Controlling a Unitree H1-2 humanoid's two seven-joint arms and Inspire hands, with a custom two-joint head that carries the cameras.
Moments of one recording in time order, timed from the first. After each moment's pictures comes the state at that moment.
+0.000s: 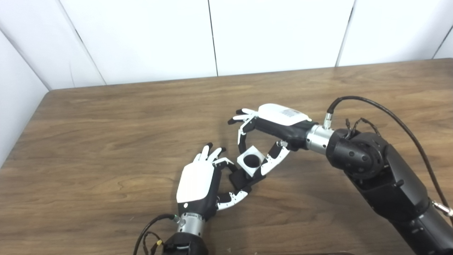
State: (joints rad) left arm 0.09 0.04 -0.44 -0.29 1.10 0.30 -0.01; right arm -0.49 -0.36 0.43 -0.29 -0.55 0.17 0.67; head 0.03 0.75
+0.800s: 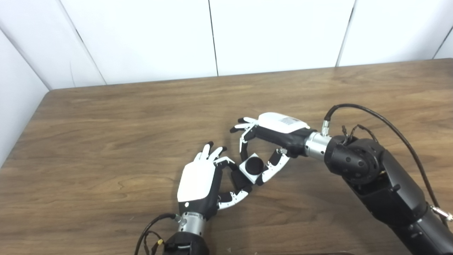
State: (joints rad) left arm 0.09 0.04 -0.44 -0.29 1.11 0.30 -0.01; right arm -0.47 -0.36 0.44 -0.26 -0.56 0.17 0.67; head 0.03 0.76
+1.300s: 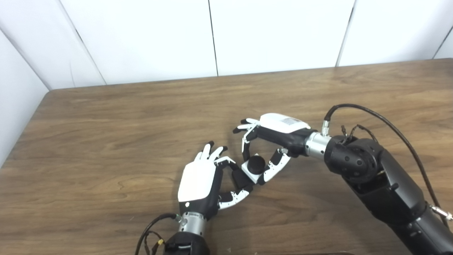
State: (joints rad) left arm 0.09 0.03 -0.44 -0.29 1.11 0.30 -0.01; right arm -0.47 -0.36 0.44 -0.24 -0.57 0.18 0.67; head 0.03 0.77
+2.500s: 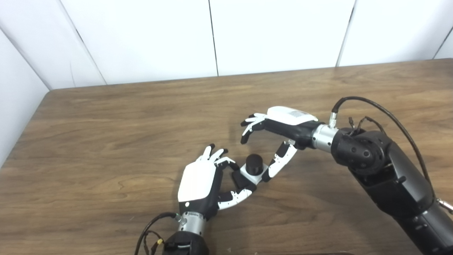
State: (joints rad) left arm 0.09 0.04 -0.43 -0.29 1.11 0.30 -0.05; right arm -0.50 -0.38 0.41 -0.24 -0.57 0.21 0.71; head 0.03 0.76
